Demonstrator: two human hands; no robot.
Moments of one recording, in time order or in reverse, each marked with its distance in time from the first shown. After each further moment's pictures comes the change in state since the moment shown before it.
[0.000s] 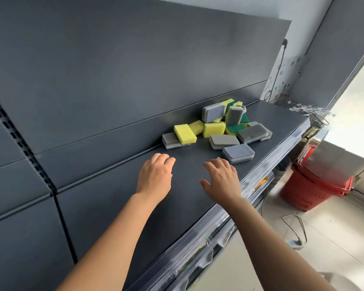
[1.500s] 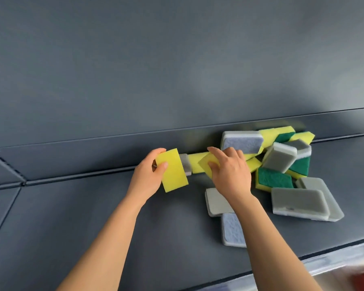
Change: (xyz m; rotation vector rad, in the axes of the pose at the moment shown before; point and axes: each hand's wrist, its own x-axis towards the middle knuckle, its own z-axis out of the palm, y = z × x) left_hand 0.165 0.020 0.088 -0.690 0.158 -0.929; right_hand 0.252 0.116 0.053 0.372 0.185 -0.366
